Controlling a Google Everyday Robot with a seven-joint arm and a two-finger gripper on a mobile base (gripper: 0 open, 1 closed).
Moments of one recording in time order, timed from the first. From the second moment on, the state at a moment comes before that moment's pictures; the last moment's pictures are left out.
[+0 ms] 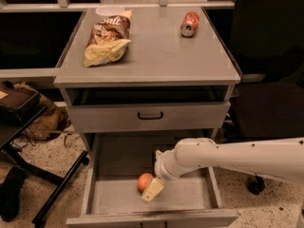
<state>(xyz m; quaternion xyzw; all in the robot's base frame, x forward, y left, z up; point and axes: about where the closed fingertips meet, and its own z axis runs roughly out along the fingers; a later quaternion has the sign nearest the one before) 0.493 0.001 0.505 -0.57 0.77 0.17 0.23</state>
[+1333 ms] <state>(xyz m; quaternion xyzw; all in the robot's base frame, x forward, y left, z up) 0.530 0.024 0.412 -0.53 0.79 0.15 0.27</state>
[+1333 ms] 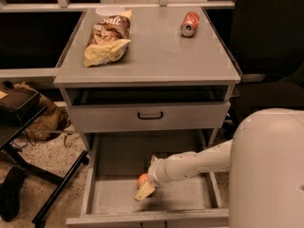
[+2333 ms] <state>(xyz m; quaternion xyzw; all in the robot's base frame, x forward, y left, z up) 0.531 0.029 0.368 -0.53 0.80 0.15 0.25</state>
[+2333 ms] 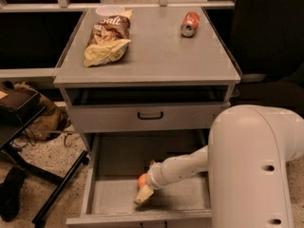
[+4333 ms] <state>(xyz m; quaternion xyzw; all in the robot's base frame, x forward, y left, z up) 0.510 0.023 0.526 -0.55 0.80 0.10 0.24</state>
